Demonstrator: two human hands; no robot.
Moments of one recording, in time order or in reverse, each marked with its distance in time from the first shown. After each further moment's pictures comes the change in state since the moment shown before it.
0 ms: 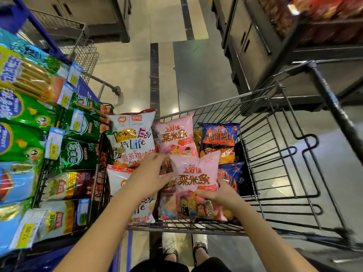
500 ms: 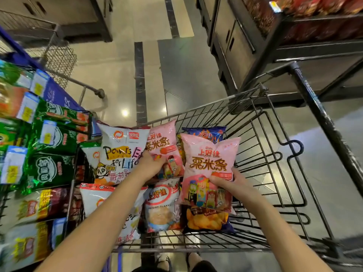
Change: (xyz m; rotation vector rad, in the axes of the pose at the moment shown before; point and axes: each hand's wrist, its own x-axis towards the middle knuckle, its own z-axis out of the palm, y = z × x) left_hand 0.122 0.002 0.043 -0.575 -0.003 -0.450; right_hand -0.005 -0.018 -0.089 0.180 0.070 -0.109
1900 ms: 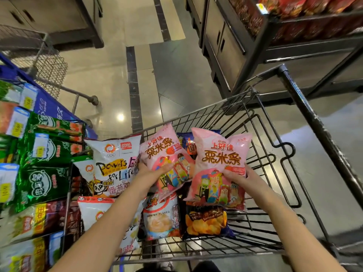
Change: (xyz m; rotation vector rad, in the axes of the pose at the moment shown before) left_hand 0.004 -0.011 0.016 -0.487 -0.142 -0.114; right_hand -0.022 -0.039 -0.031 0.051 0.087 -0.056
